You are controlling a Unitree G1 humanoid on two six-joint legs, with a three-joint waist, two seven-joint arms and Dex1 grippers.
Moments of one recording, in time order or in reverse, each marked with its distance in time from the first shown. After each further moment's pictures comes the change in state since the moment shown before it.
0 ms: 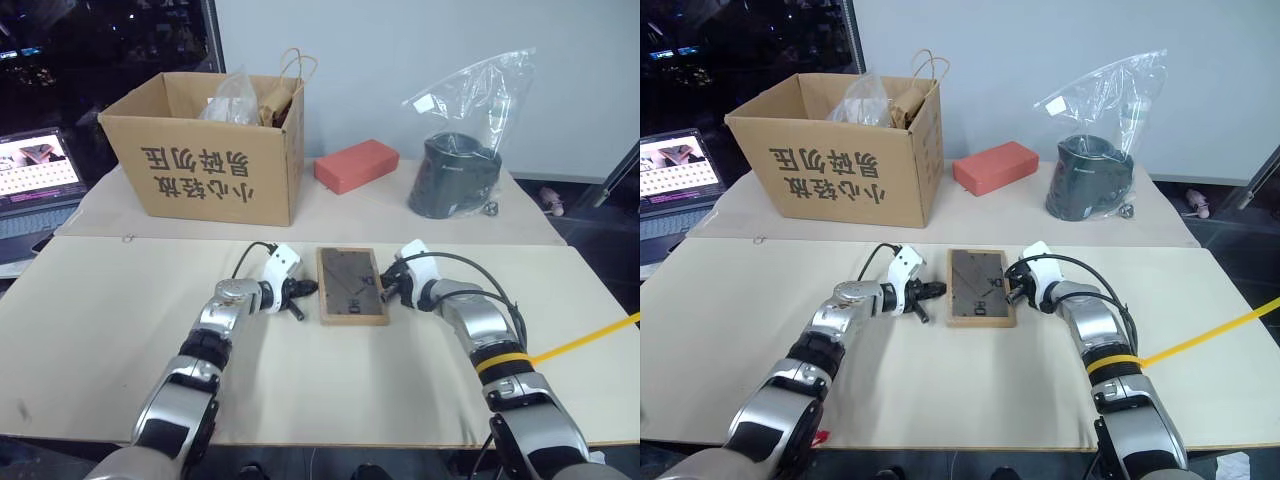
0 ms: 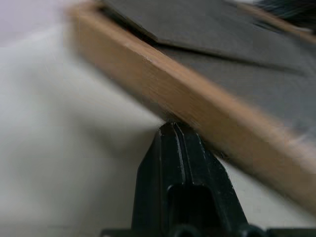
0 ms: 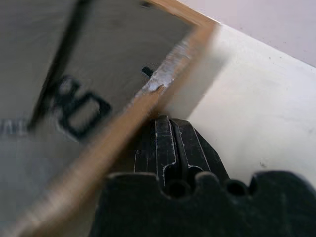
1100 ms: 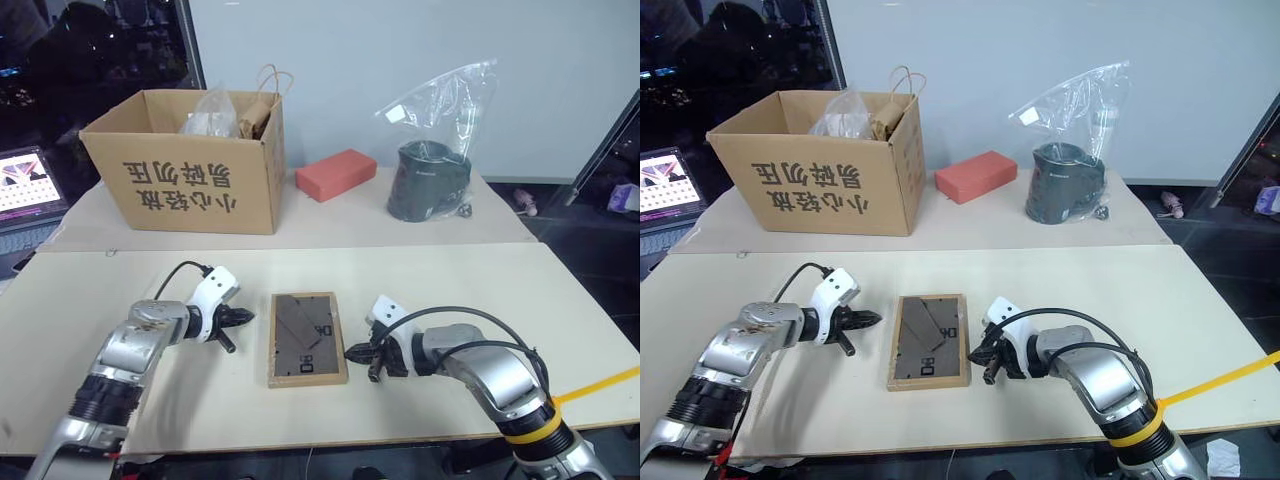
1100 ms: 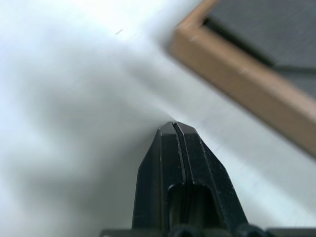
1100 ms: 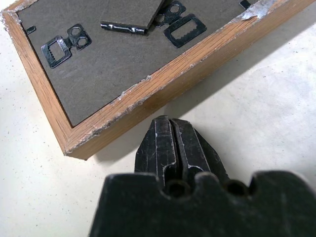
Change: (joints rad) left arm 0.301 0.397 0.114 -0.500 -0.060 0.417 0.138; right arm 0.313 -0.162 0.190 -0.796 0.152 0.574 0.172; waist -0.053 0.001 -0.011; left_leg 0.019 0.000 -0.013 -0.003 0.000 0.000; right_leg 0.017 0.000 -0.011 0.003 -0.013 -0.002
